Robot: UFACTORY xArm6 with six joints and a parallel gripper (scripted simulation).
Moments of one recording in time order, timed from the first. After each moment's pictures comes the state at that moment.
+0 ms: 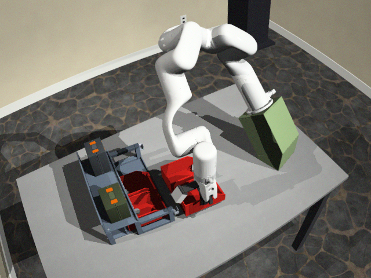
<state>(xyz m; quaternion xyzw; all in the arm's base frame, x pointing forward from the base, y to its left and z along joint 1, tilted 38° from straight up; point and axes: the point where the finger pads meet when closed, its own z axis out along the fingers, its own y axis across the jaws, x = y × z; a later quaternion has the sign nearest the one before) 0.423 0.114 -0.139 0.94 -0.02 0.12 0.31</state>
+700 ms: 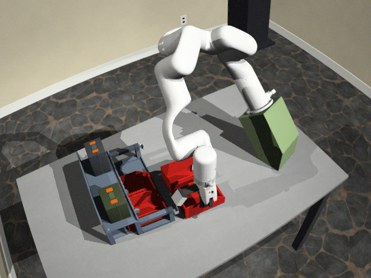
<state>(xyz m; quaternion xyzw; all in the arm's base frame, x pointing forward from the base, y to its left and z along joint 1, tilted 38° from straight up) 0.427 0.105 -0.152 0.94 -0.02 0.12 0.31</state>
